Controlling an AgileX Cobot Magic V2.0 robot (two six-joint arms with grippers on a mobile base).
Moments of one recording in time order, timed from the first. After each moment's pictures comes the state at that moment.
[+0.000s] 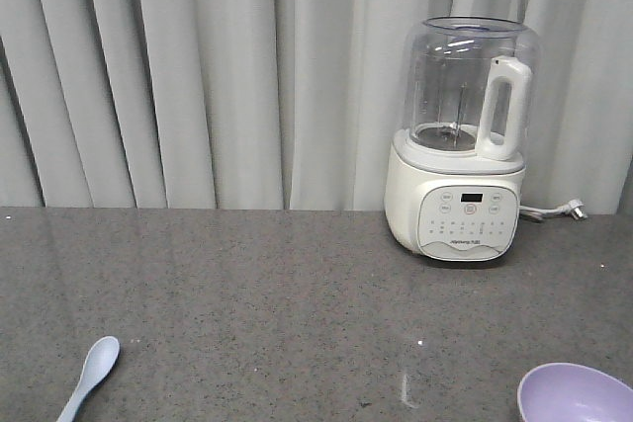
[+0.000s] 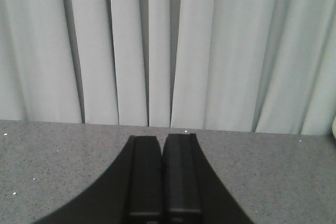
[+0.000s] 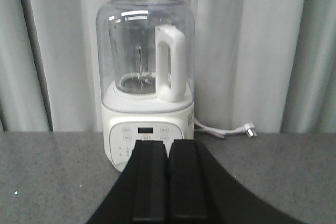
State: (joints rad) left arm 0.00 0.94 -0.95 -0.15 0.18 0.06; right arm -0.03 0.93 -0.97 0.01 0.26 0.00
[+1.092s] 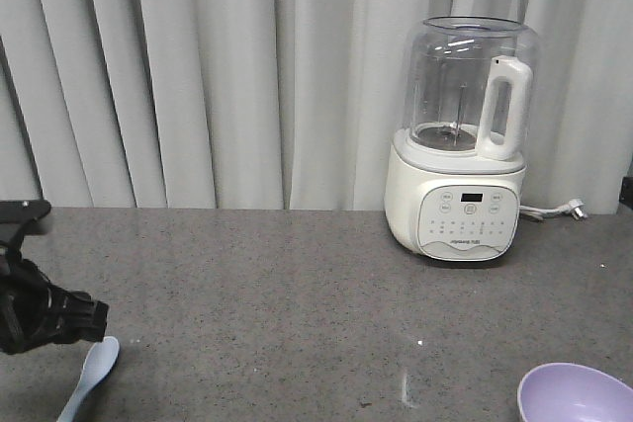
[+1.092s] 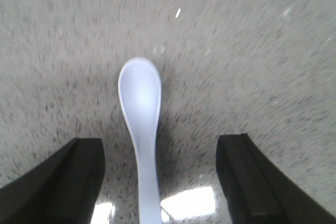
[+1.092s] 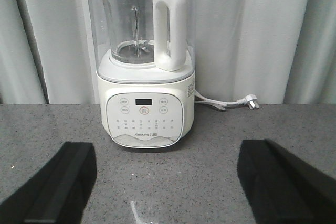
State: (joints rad) left arm -0.09 1.55 -1.19 -0.22 0.75 0.13; right arm -0.03 0.97 -0.97 0.01 0.29 0.00
